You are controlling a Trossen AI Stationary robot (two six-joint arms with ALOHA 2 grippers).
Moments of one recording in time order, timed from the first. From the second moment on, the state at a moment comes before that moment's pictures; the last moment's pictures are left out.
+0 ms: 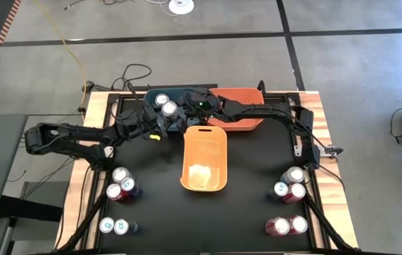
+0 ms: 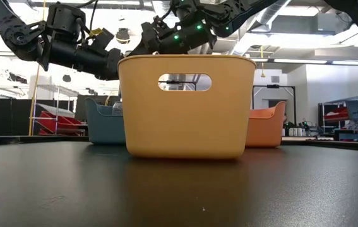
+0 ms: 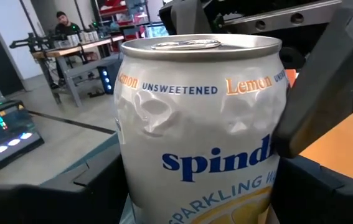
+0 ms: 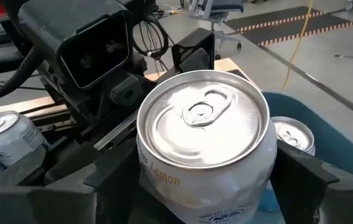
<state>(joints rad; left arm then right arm) 0.42 1.18 0.35 0.83 -0.17 0.17 -0.26 2.02 1.61 0.10 -0.08 0.08</state>
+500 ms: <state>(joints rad) 0.42 1.13 0.35 0.62 -0.19 0.13 -0.26 2.02 1.61 0.11 -0.06 0.08</state>
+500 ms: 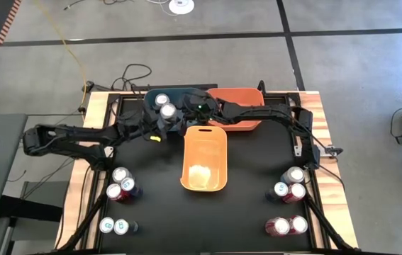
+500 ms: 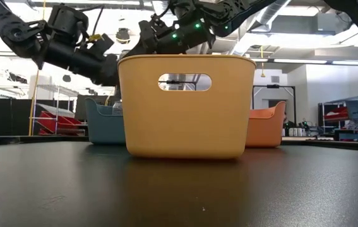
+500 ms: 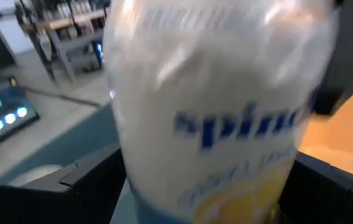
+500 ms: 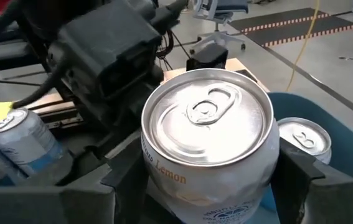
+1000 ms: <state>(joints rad) 0.42 0.61 0.35 0.27 -0.26 0.15 -0.27 2.10 1.61 0.22 -0.03 0.12</state>
